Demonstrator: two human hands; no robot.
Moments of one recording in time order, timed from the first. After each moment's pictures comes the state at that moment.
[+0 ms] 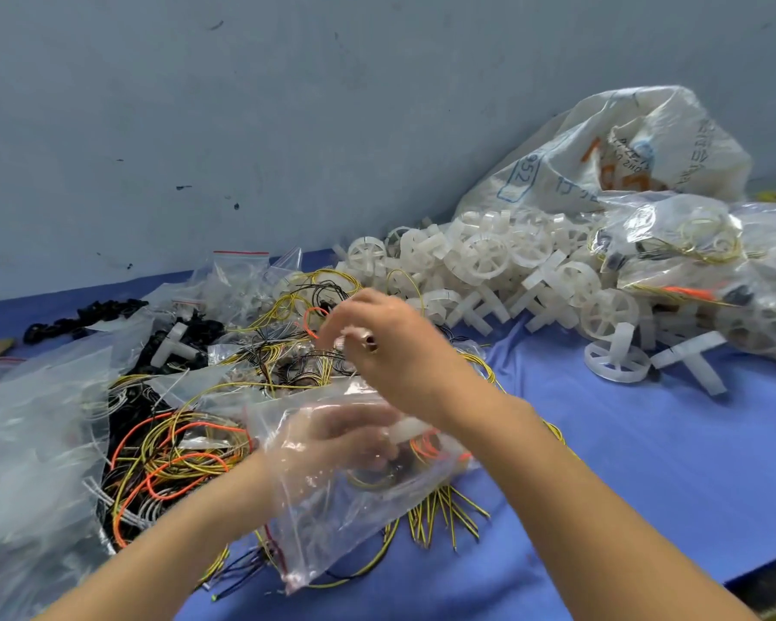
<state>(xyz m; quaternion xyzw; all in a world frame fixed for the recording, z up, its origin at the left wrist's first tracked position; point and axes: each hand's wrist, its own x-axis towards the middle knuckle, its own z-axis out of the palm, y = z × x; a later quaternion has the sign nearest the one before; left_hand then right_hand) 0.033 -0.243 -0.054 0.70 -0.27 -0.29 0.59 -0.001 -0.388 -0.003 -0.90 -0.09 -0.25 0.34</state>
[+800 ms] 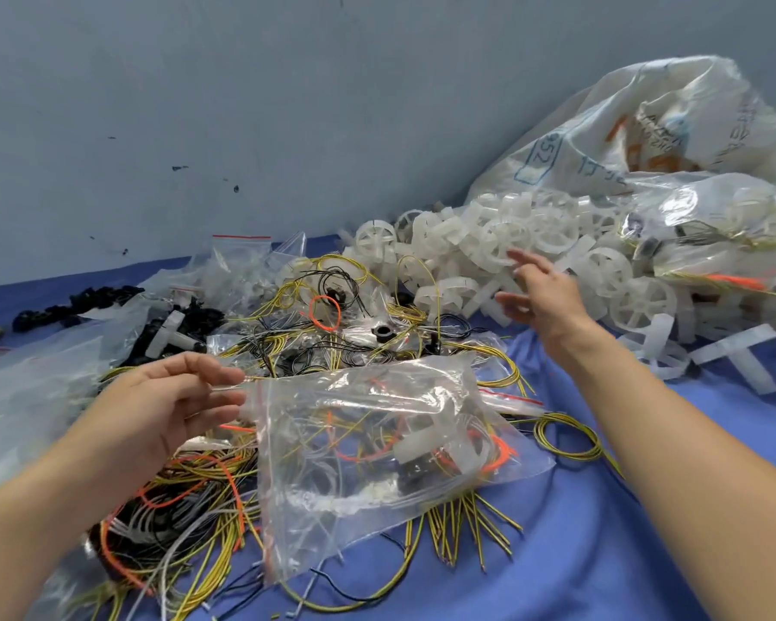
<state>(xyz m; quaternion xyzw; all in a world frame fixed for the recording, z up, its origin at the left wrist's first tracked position) 0.121 -0.156 -0.036 0.68 -0.06 -0.15 0.71 0.057 -0.548 -0.057 -0.63 0.24 -0.31 0.67</state>
